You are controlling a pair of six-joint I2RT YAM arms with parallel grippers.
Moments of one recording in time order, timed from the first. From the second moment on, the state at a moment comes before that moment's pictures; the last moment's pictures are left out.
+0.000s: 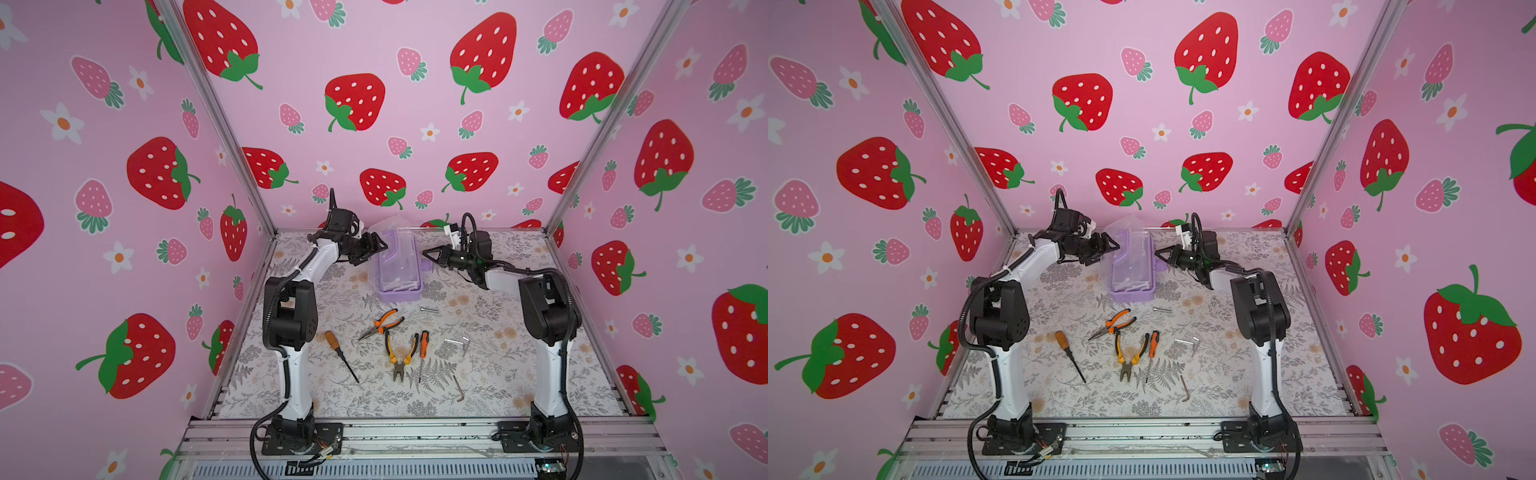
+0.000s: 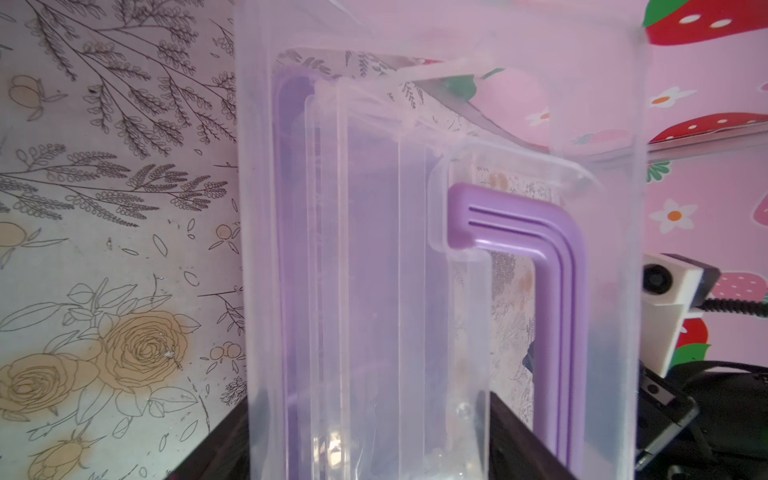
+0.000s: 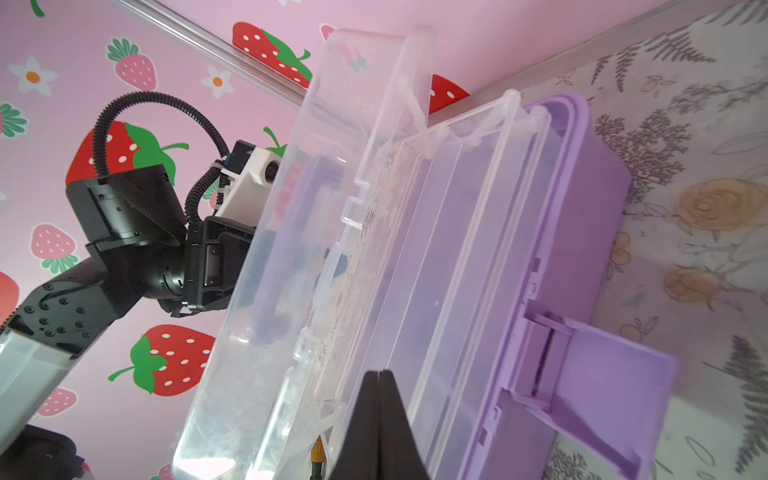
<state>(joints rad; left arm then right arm) -0.17 2.11 1.81 -0.57 0.55 -0.55 0.40 2.17 1.43 0.48 -0.86 0.81</state>
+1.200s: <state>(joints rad) -0.33 1.81 1.86 -0.76 0.10 -0.38 0.51 2.30 1.62 0.49 -0.90 0.90</state>
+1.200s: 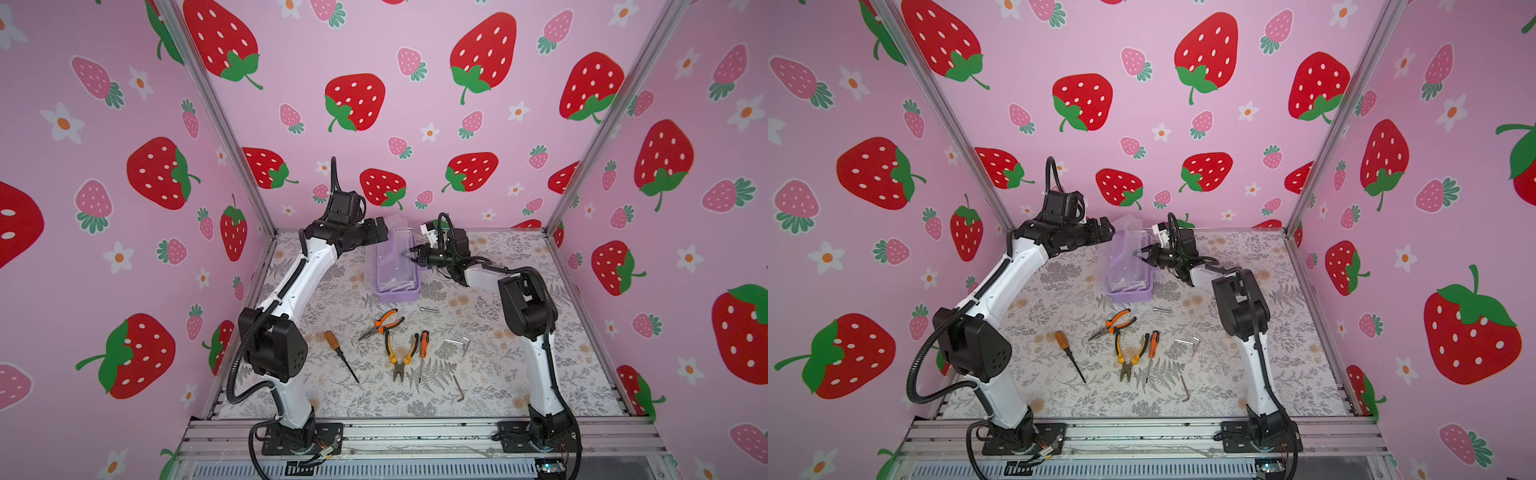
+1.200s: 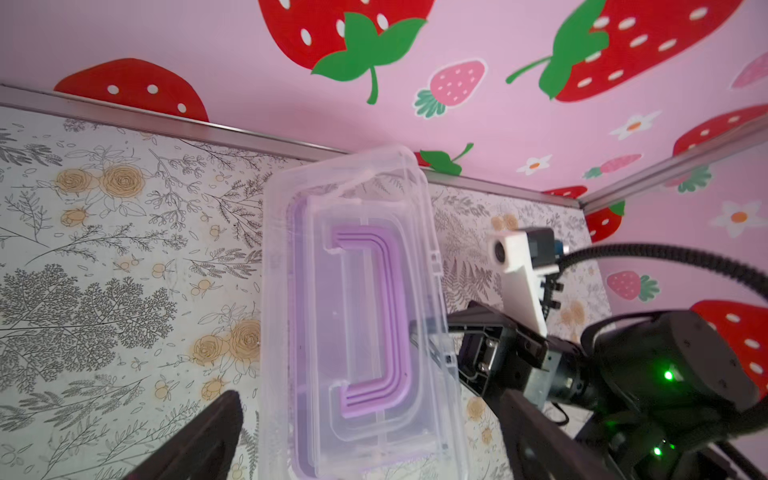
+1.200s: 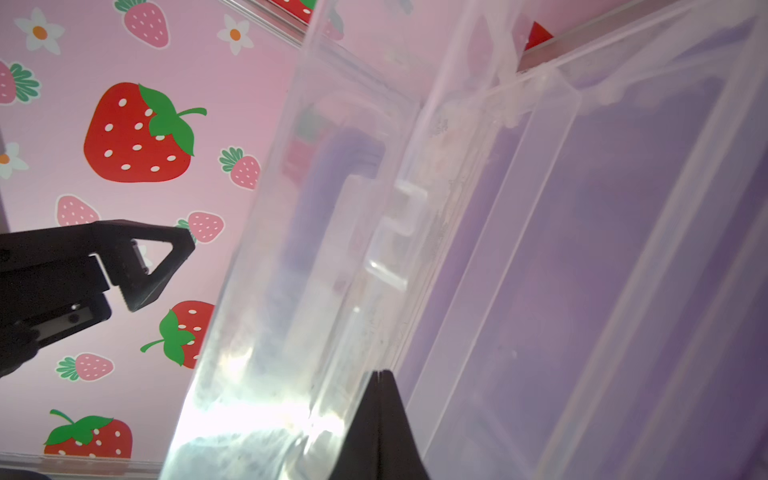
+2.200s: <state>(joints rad) -0.61 2.08 2.14 -1.20 -0.39 -0.17 0.55 2.30 1.66 0.51 -0.92 0.91</state>
